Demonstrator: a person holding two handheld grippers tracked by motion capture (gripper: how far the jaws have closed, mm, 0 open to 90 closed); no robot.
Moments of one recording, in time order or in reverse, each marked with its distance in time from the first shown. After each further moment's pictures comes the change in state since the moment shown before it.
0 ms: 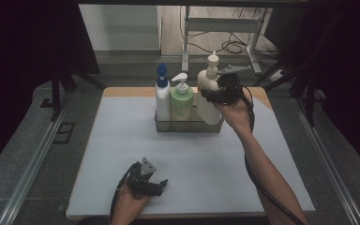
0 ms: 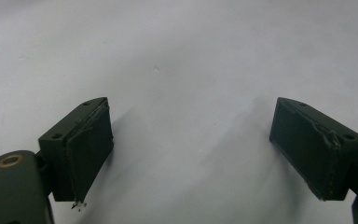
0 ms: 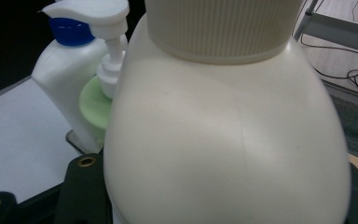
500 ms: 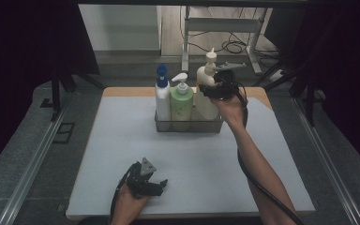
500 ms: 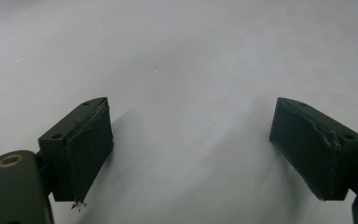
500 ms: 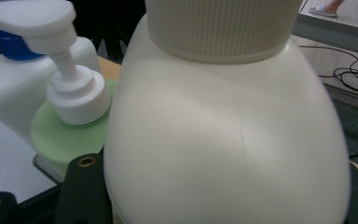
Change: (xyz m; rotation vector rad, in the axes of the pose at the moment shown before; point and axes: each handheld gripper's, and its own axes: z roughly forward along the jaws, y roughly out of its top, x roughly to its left) left arm 0.000 0.000 0.000 0.001 0.000 0.001; right arm -0.010 0.003 0.029 -0.014 -0.050 0.030
